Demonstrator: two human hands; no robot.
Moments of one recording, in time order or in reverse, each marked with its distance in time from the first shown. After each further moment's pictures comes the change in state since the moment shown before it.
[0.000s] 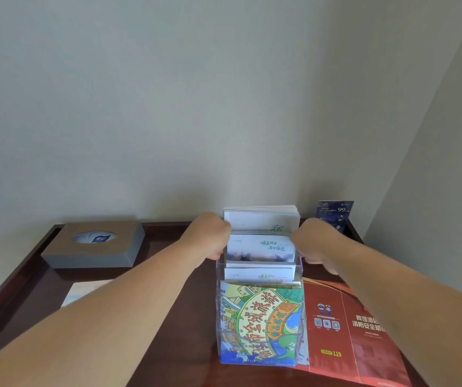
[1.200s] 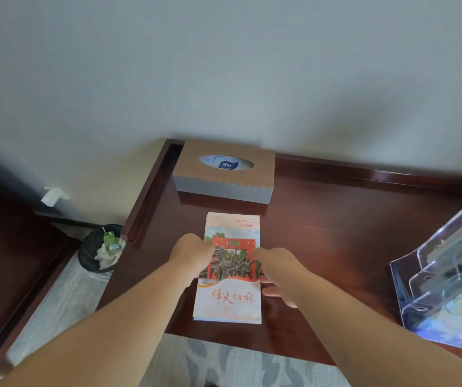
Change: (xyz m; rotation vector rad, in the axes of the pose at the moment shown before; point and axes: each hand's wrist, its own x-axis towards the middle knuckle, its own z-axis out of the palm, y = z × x) left_hand 0.041 -0.381 -0.188 -0.071 0.064 -0.535; right_hand -0.015 -0.326 0.307 0.809 -0.505 0.410
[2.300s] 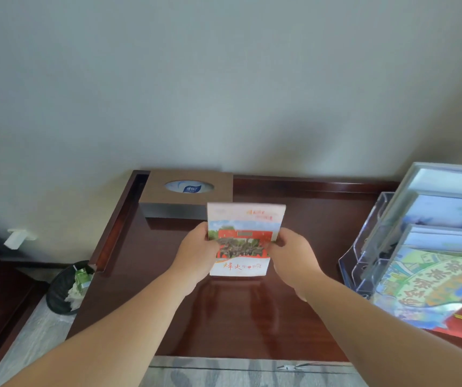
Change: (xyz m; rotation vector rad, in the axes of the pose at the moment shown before) left_hand -0.069 0.058 0.022 -0.211 -0.176 0.510; right_hand -0.036 0.011 -0.088 -0.085 0.365 -0.522
